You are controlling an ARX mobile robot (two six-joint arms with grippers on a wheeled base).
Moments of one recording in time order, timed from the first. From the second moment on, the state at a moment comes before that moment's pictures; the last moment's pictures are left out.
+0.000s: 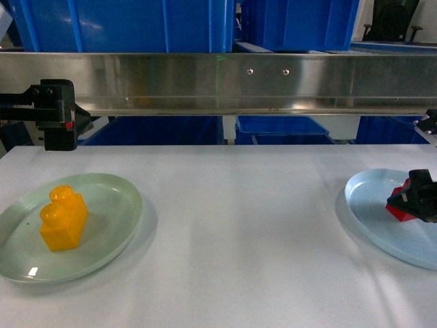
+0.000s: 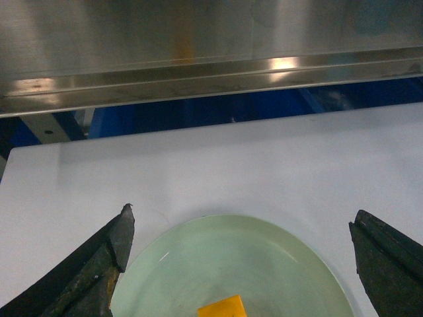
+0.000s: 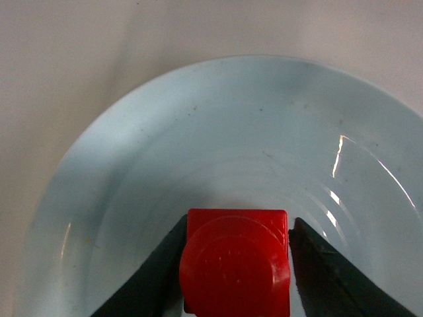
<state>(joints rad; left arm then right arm) -0.07 1.54 0.72 0.41 0.03 0.01 -0.09 2.00 1.06 0.08 -0.33 -0.22</state>
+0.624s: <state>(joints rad) -0.07 1.54 0.72 0.41 0.03 0.01 -0.13 1.79 0.95 0.10 -0.35 -0.11</state>
